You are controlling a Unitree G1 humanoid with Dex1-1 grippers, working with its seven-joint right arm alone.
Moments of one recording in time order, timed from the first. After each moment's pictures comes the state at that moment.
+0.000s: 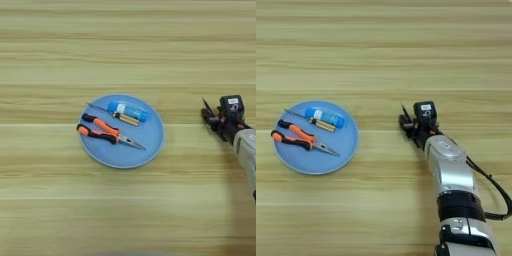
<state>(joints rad) -0.29 -0.35 -0.19 0.47 0.06 0.21 0.29</state>
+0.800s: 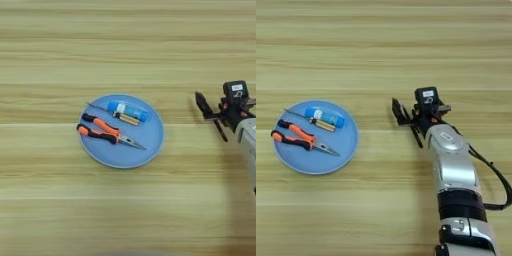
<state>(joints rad) -0.28 -0.35 -0.20 0.32 0.07 0.14 0.29</state>
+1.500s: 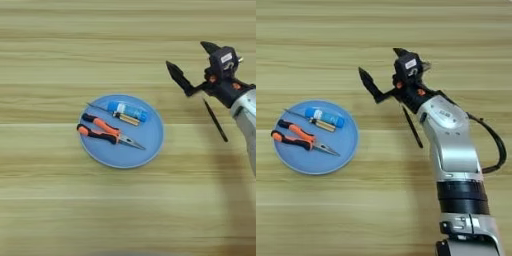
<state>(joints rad) -0.31 -0.38 -0.11 -0.01 0.19 0.12 0.58</state>
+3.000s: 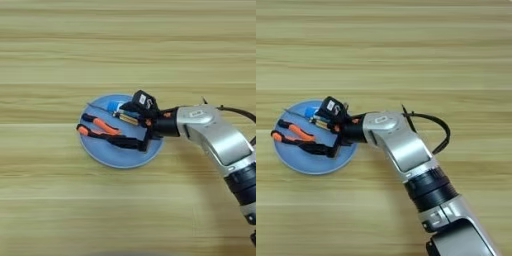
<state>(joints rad) -0.40 -0.39 0.35 0.02 0.14 0.53 0.91</state>
